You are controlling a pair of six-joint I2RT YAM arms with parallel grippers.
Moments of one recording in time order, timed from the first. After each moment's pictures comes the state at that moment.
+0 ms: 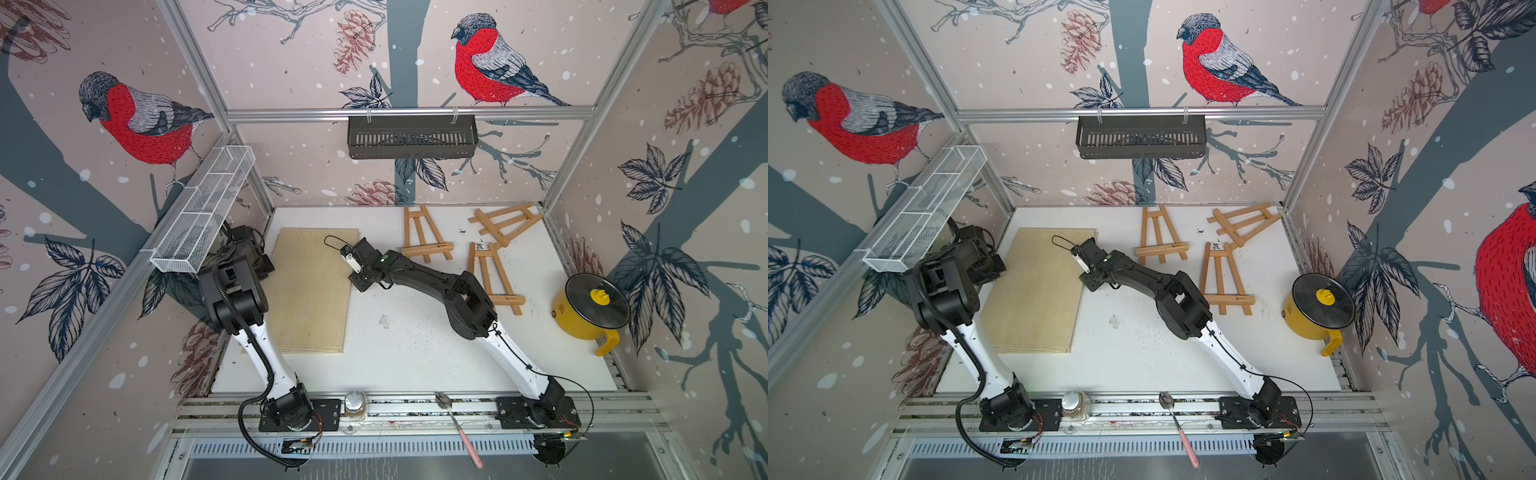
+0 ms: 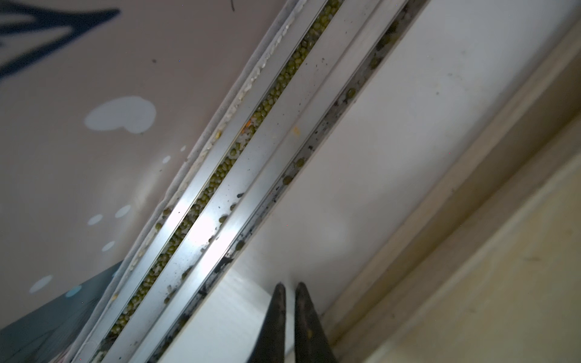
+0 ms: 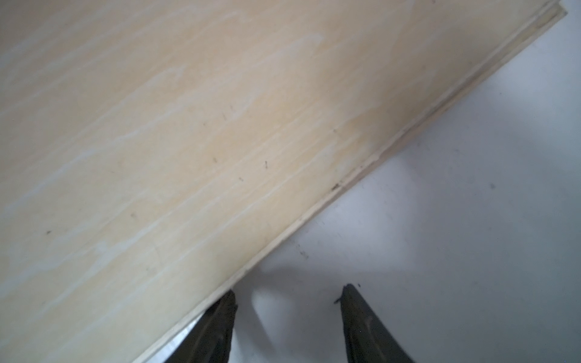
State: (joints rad) left arm 0.43 2.09 1.49 -0.63 -0.11 -0.18; right arm 0.93 2.58 2.23 -0.60 0.00 0.00
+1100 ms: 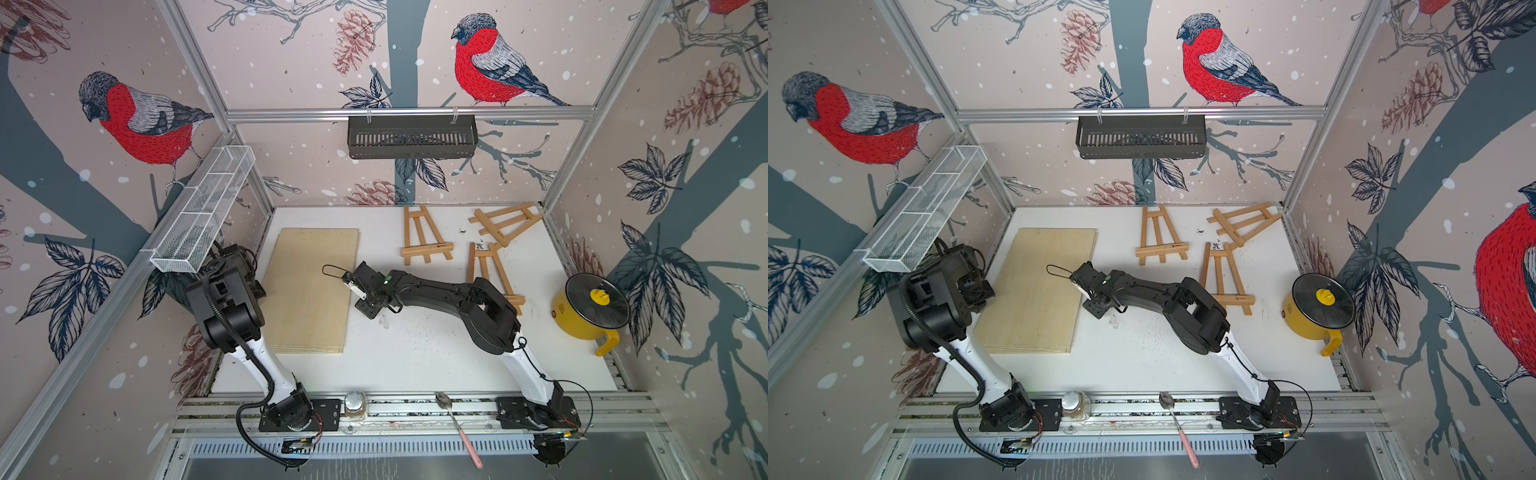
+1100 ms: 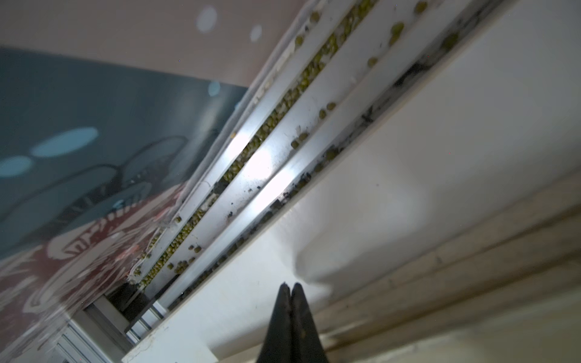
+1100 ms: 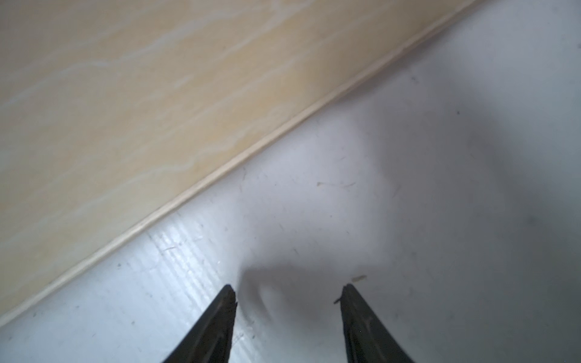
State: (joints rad) left arm 0.51 1.93 1.27 -0.84 -0.29 -0.21; right arm 1.06 2.28 1.78 -0.58 0.07 0.00
